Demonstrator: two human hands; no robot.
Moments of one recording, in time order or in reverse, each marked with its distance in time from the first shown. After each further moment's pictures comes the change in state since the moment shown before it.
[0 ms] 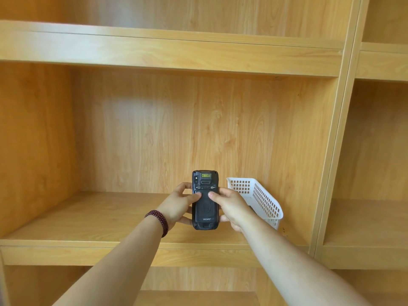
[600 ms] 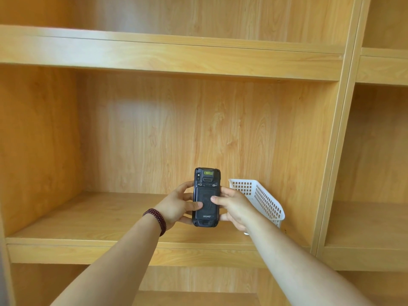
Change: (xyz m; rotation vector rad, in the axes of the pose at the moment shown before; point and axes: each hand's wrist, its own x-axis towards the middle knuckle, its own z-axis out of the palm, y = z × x) left_hand -0.005 0.001 -0.014 -0.017 -0.124 0.012; right_hand -0.004 -0.006 -0.004 0.097 -0.102 -0.004
